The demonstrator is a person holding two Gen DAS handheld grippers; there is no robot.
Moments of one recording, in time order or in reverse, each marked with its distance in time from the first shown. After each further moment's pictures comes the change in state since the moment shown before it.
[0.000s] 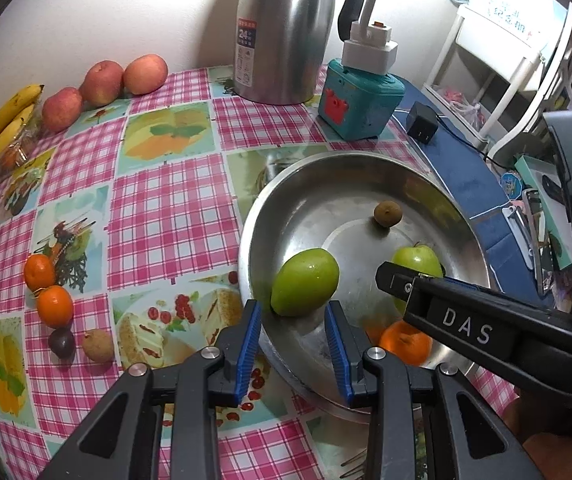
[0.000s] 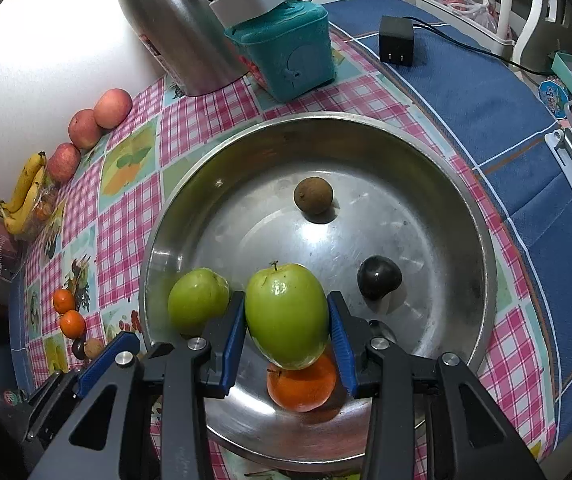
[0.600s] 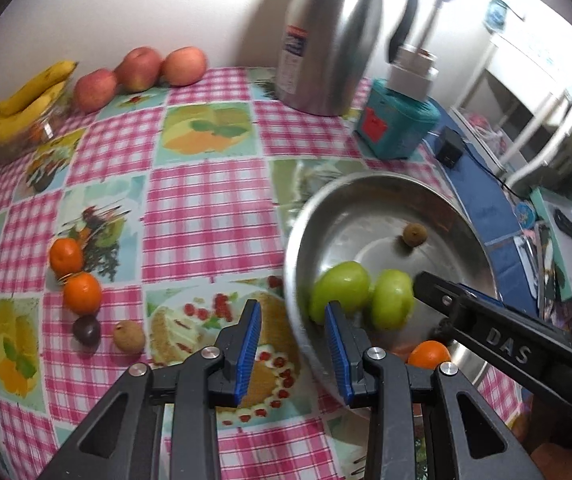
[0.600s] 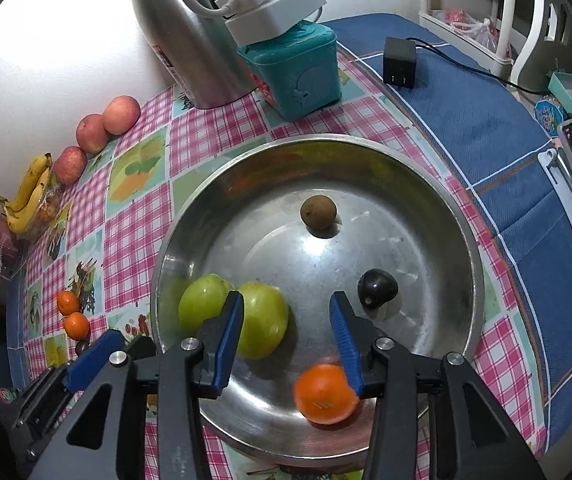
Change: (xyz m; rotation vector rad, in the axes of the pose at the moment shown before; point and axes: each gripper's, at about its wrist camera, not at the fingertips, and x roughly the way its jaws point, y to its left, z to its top) left arm -0.014 0.030 0.008 -0.125 0.000 0.034; right arm -0.014 0.008 0.003 -0.034 -0.044 -0.012
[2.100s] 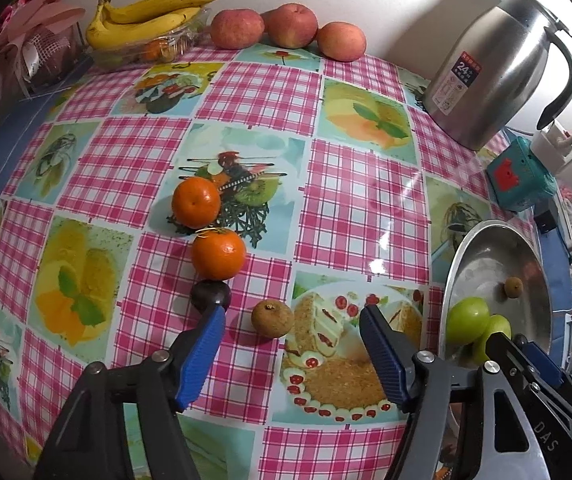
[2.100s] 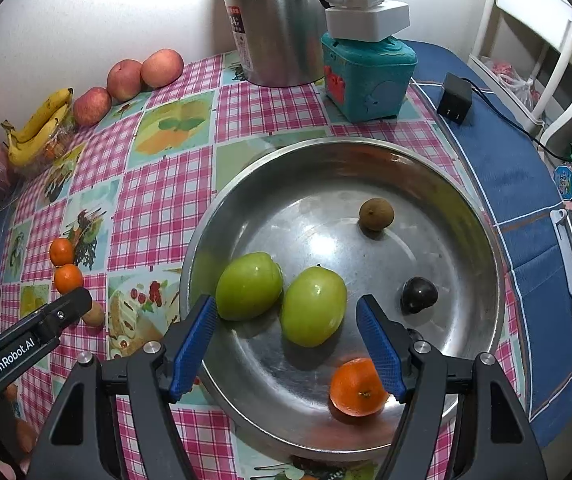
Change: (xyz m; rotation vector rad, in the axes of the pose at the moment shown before) left arm -0.003 0.095 -0.004 -0.304 0.065 0.172; right arm 0.007 0.051 -0.011 -0.212 0.011 -0.077
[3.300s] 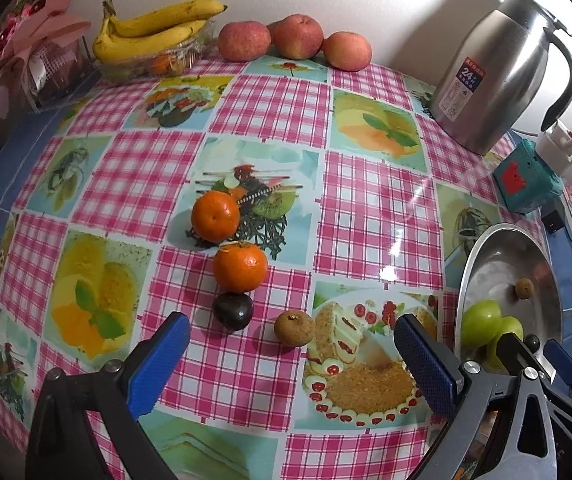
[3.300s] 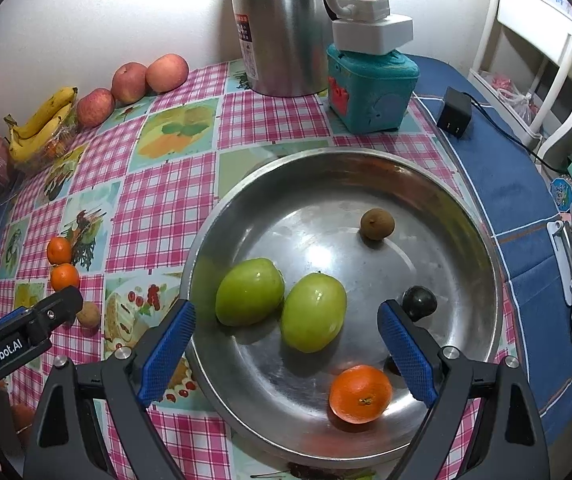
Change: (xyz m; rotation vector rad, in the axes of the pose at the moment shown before) left arm -0.007 0.007 0.002 0.034 -0.047 0.036; right arm -0.003 0.009 -0.002 -0.036 -0.063 -0.021
